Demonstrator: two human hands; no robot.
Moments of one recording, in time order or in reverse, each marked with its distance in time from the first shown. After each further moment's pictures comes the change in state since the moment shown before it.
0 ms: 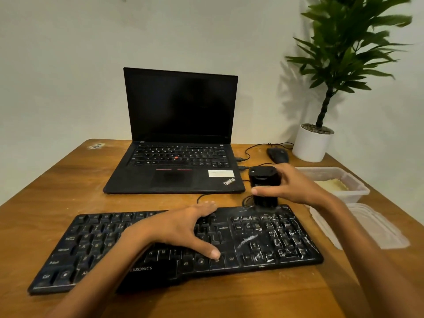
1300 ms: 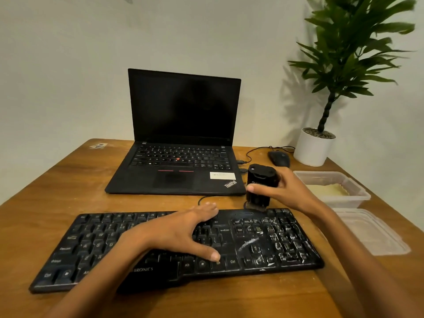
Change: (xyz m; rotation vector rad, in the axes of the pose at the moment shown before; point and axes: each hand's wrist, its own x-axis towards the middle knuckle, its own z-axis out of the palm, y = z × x) left_hand -0.008 0.003 0.002 0.009 0.014 0.041; right_hand 0.006 0.008 0.013 0.094 0.097 -0.027
